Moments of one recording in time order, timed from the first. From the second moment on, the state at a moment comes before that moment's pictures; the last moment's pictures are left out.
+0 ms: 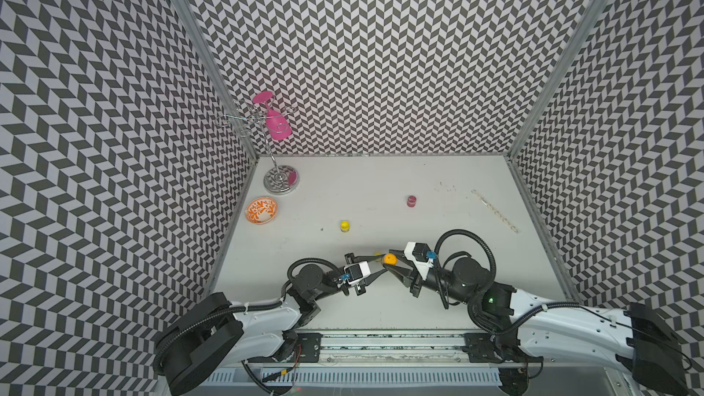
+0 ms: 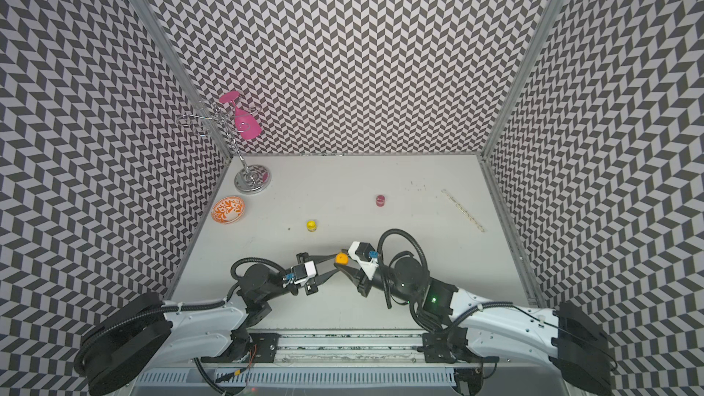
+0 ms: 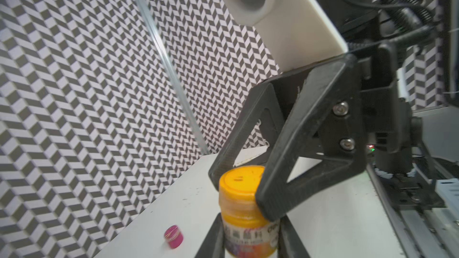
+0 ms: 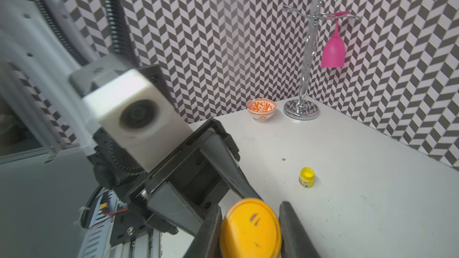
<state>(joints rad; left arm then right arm) -0.87 1.11 0.11 1.18 0.31 0.31 1.16 0.99 0.44 0.48 0.08 0.06</state>
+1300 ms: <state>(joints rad) -0.82 1.15 0.12 1.20 -0.12 0.39 1.30 0.94 0.38 0.33 0.65 0.50</state>
